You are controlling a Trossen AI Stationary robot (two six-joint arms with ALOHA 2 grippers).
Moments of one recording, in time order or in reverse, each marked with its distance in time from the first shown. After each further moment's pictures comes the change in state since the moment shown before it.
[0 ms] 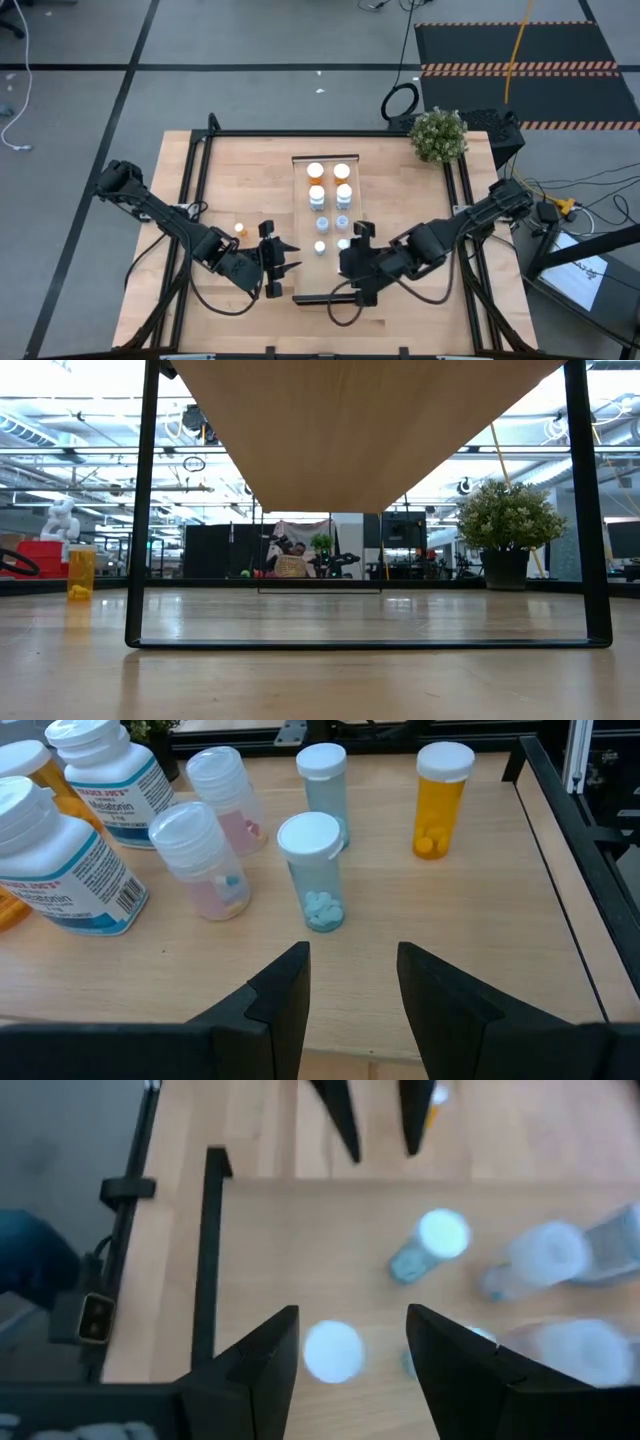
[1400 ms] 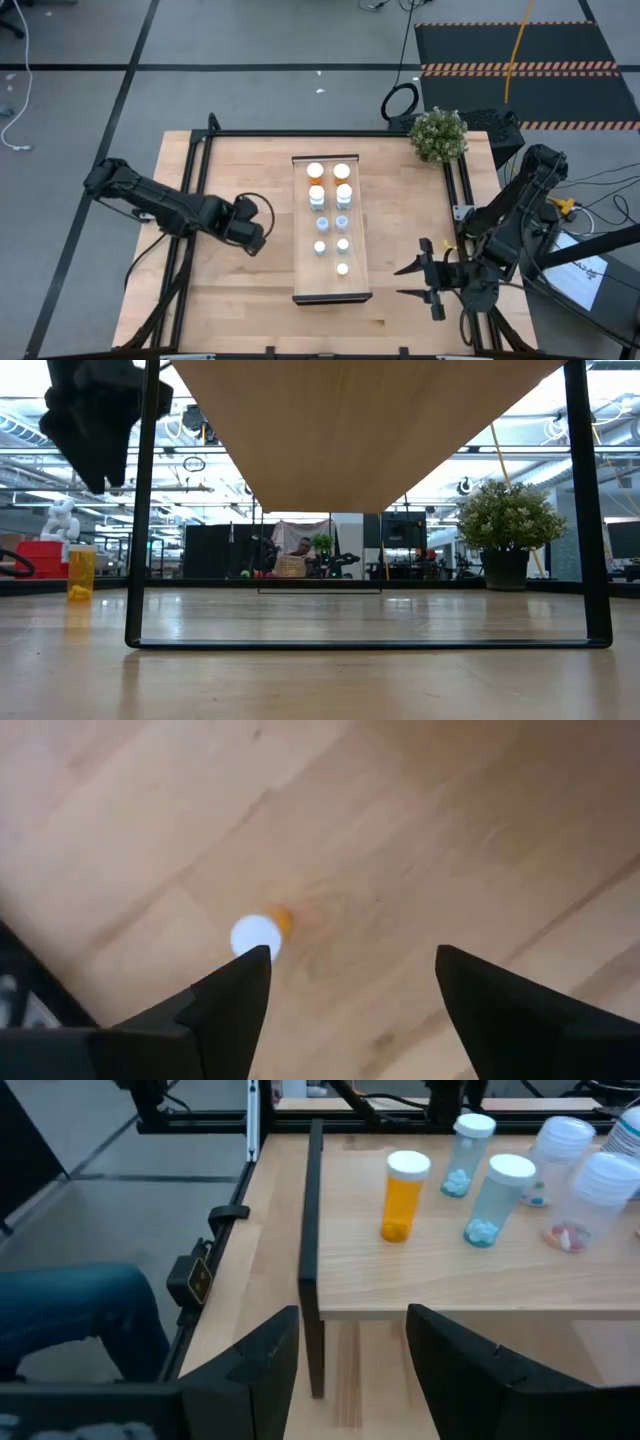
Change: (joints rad) left arm 0.263 -0.116 -0.012 -0.889 0.411 -0.806; right arm 0.452 -0.582 -0.882 0.588 0.377 0.185
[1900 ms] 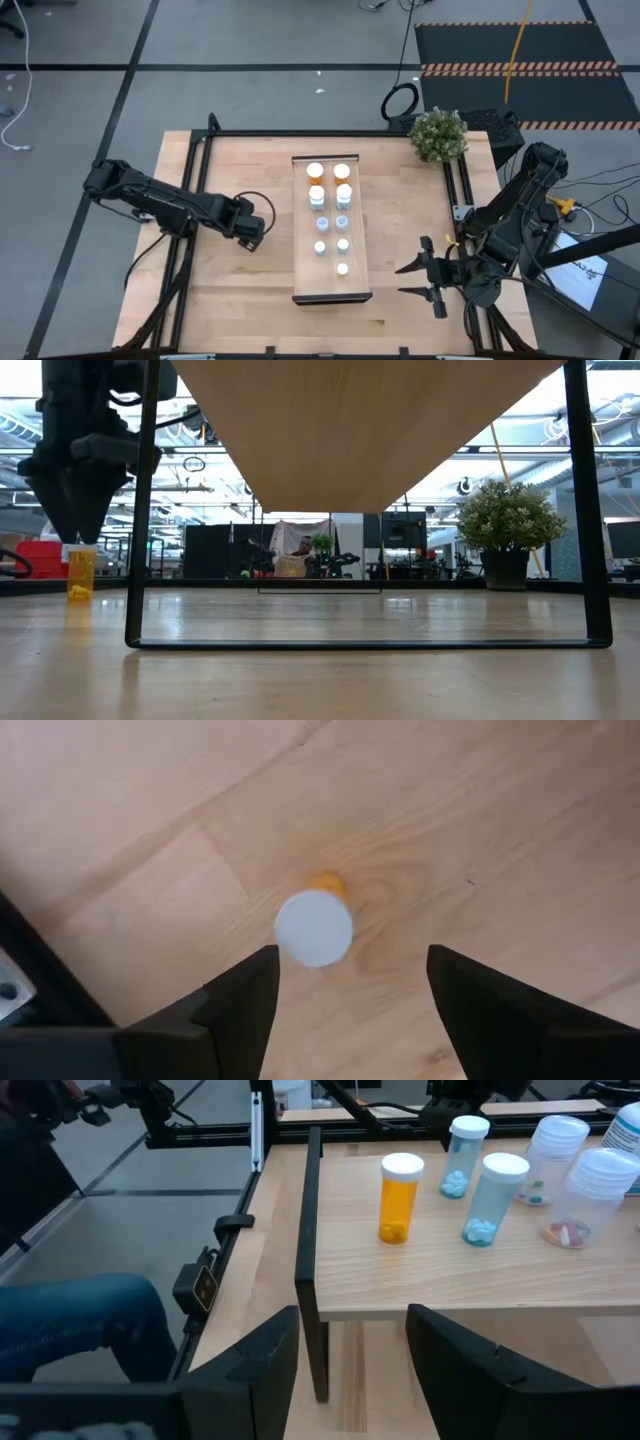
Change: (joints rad) left arm 0.103 0.001 -0.203 0.108 0.122 -0.030; right arm 0.000 -0.046 -0.058 0.060 0.000 -0.003
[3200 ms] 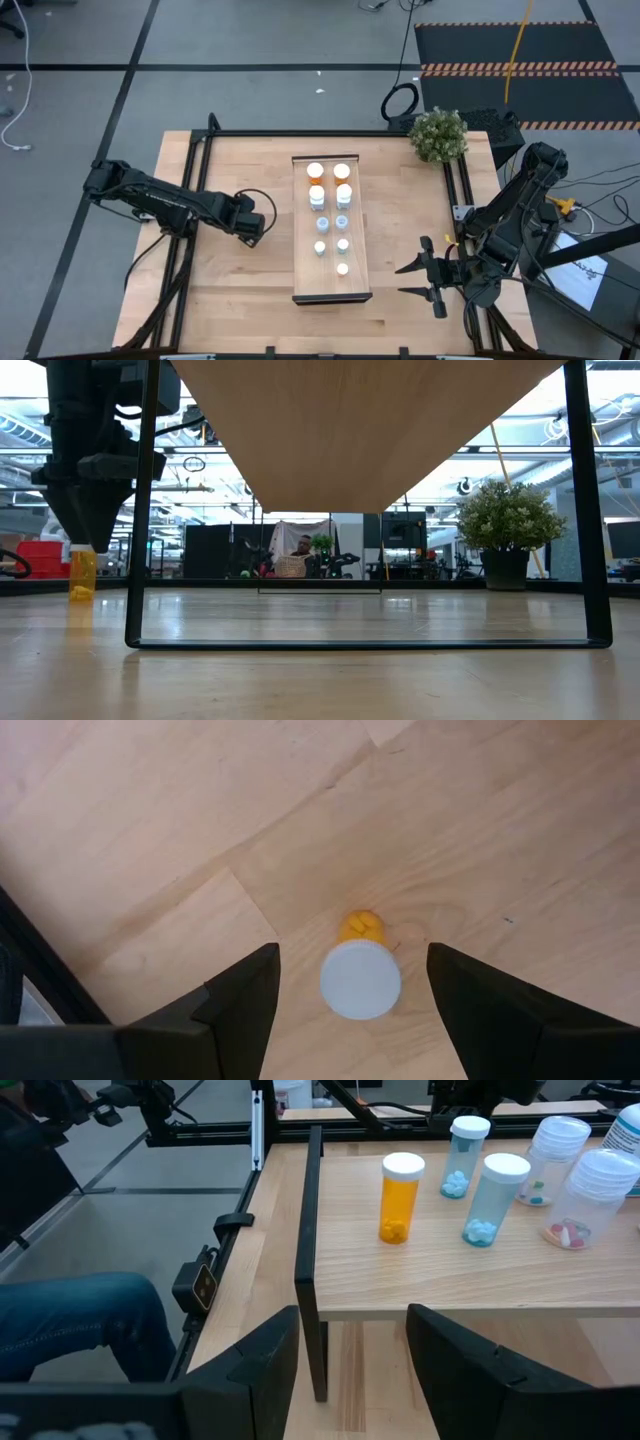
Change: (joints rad) left arm 0.038 0.000 -0.038 0.030 -0.073 0.079; right arm 0.000 0.000 0.000 0.000 -0.003 -0.007
